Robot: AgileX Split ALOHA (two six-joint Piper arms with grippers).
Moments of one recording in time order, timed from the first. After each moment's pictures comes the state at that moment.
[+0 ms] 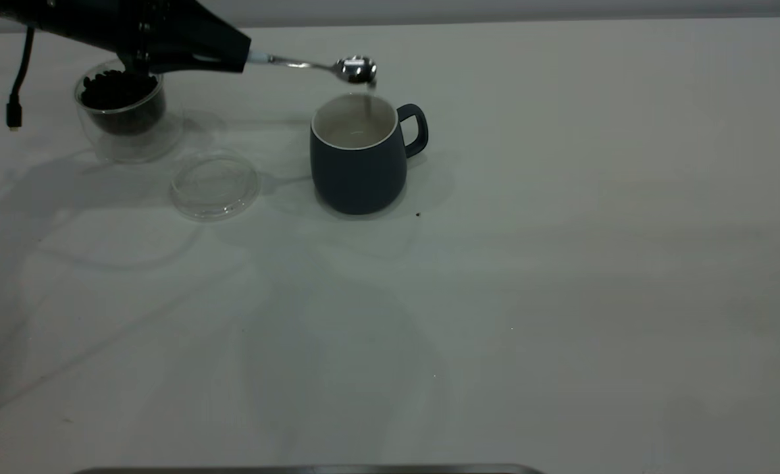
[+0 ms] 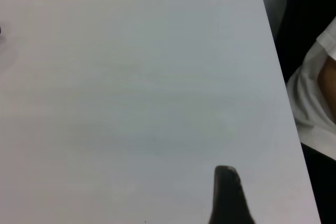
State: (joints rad) left arm 0.06 2.42 -1.52 -1.26 1.09 1.28; right arm -0.09 -0.02 -0.47 0.03 1.13 -0.12
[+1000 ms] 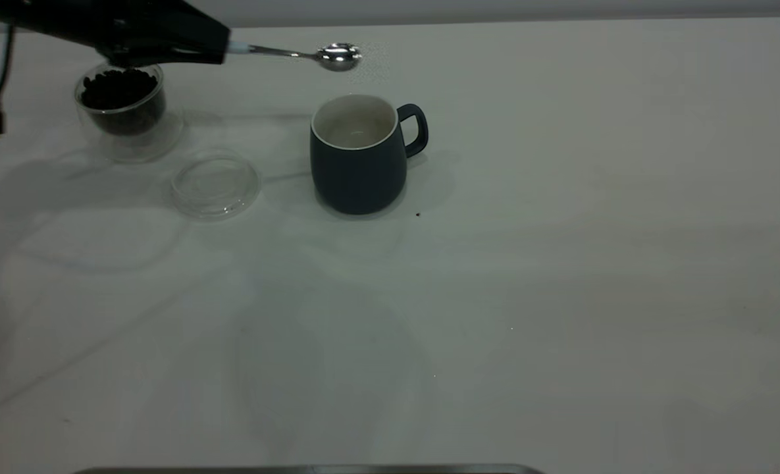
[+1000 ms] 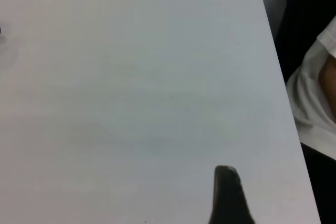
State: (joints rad) left arm 0.11 2.41 -1.51 -1.29 1.15 1.27; right arm -0.09 -0.02 -0.47 0.03 1.13 -0.12
